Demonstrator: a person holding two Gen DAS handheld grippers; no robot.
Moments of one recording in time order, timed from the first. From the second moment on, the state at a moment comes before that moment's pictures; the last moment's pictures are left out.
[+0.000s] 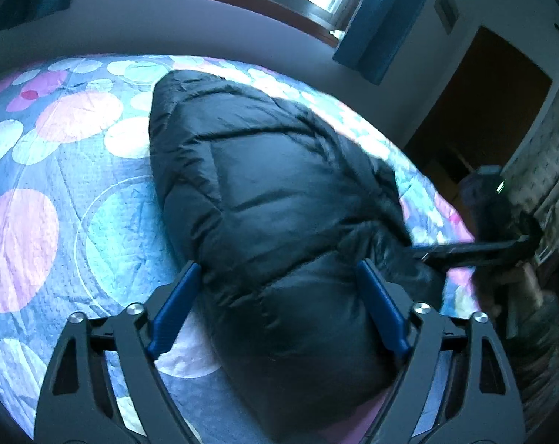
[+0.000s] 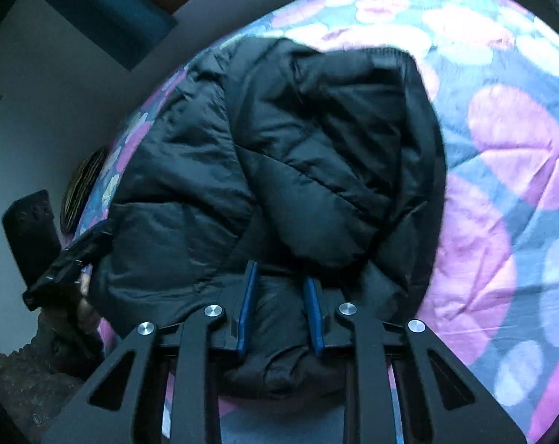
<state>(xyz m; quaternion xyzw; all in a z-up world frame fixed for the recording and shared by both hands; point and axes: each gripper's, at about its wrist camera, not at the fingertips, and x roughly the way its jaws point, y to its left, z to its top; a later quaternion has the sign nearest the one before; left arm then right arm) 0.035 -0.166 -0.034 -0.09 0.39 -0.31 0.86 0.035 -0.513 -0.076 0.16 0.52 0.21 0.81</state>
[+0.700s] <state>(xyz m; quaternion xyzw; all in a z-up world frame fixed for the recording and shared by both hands) 0.064 -0.186 -0.046 -0.05 0.40 -0.30 0.87 0.046 -0.532 -0.102 0.22 0.51 0.23 0.80</state>
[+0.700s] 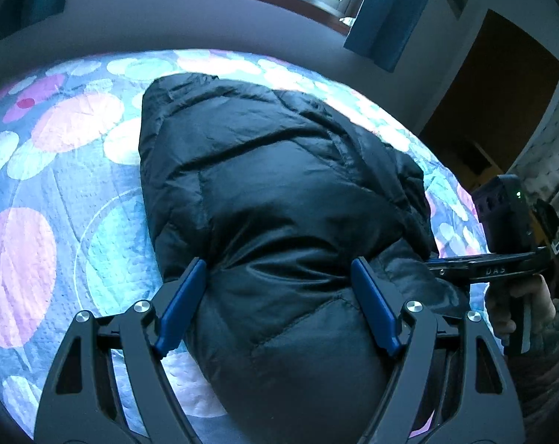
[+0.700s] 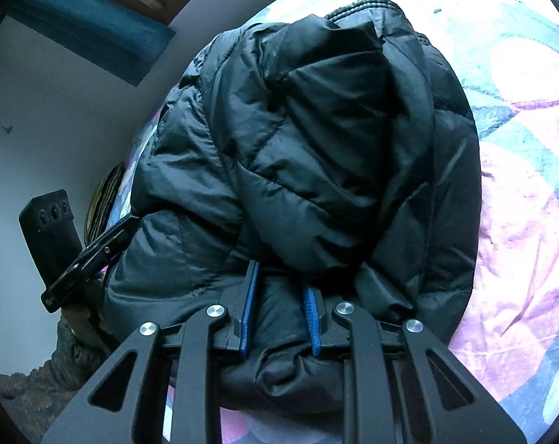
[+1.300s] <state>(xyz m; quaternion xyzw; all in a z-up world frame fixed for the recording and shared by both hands) 0.099 -0.172 -0.022 -0.07 0.38 -0.29 0.87 0.040 -0.542 -0.015 0.18 0.45 0.22 0.85</state>
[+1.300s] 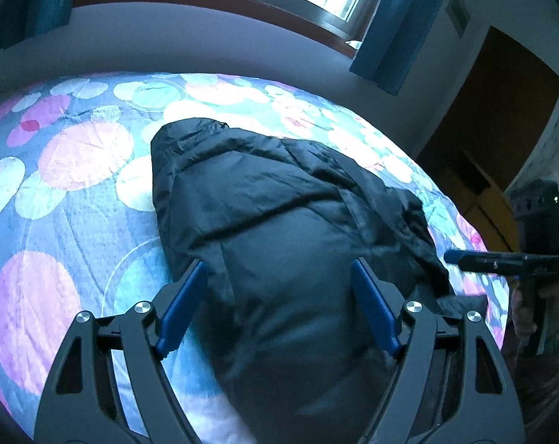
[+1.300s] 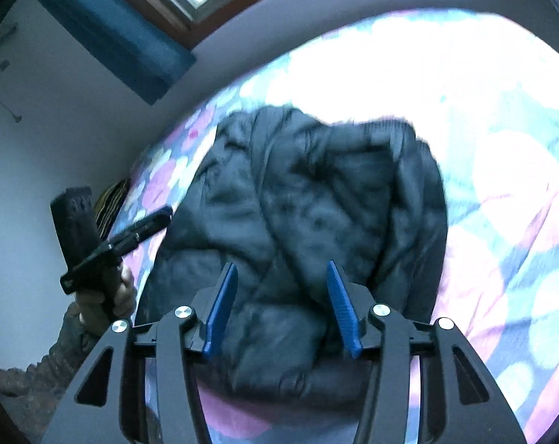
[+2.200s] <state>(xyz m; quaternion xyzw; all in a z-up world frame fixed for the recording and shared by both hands) 0.129 -0.204 -0.046 -0.04 0.43 -0.27 0.86 0.109 -0.546 -0.088 0.20 0.50 0.20 0.82</state>
